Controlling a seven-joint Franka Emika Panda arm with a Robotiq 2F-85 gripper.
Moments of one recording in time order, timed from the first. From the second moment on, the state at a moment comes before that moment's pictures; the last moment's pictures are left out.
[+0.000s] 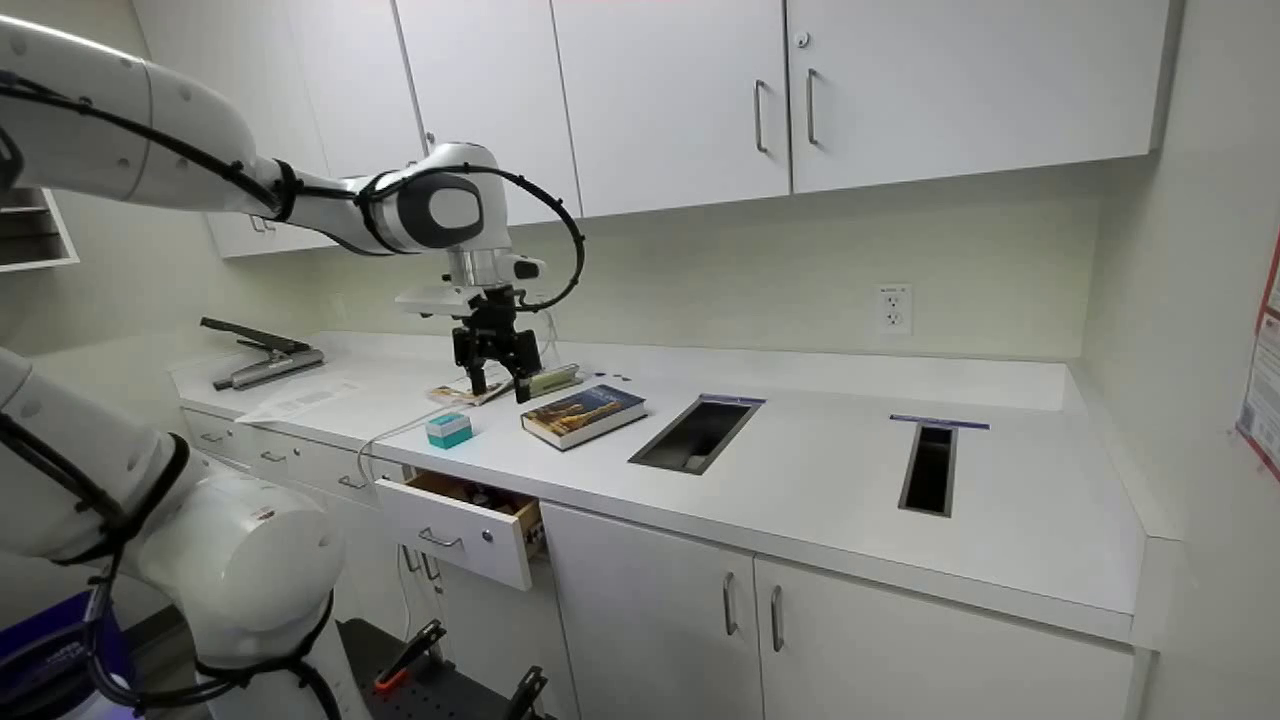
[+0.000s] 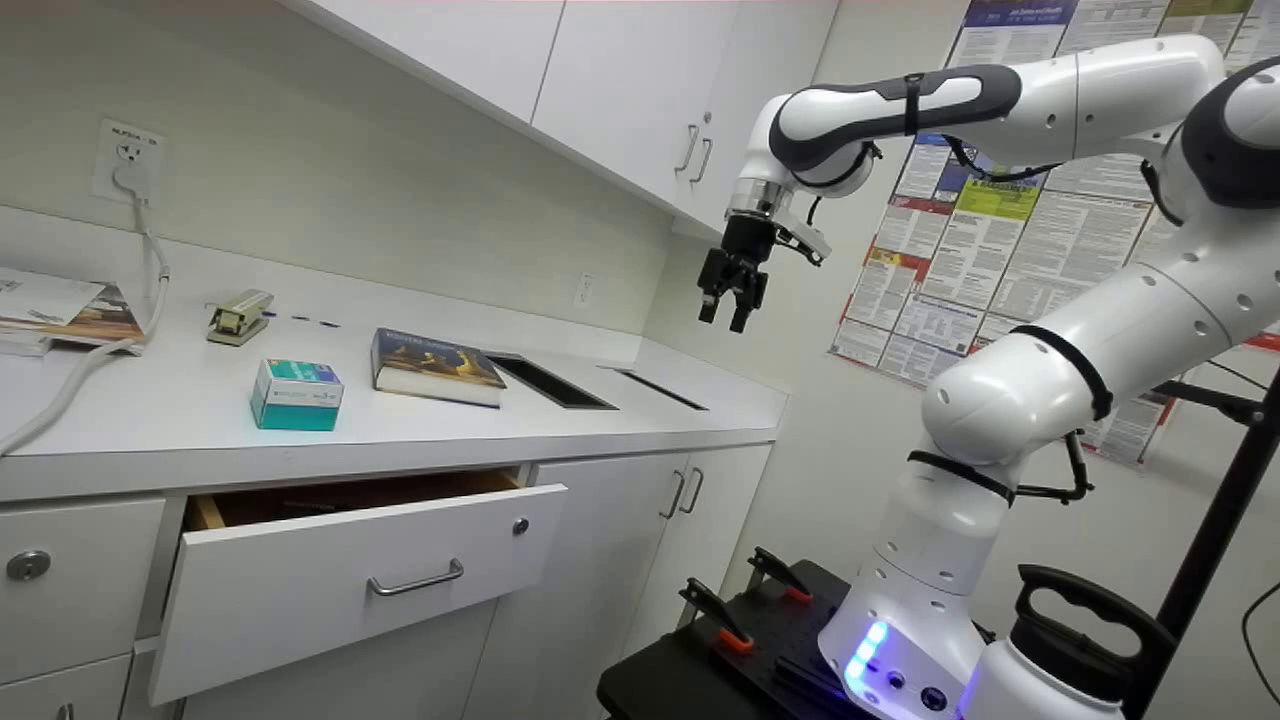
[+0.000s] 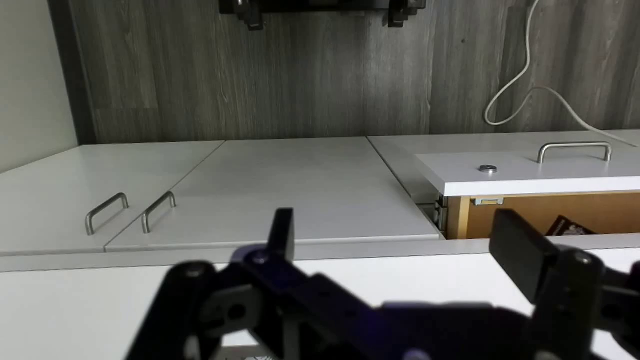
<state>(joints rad) 0.00 -0.60 -0.01 -2.49 0.02 1.86 0.02</state>
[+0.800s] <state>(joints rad) 0.21 -0.37 0.19 -2.42 0.02 2.03 -0.09</state>
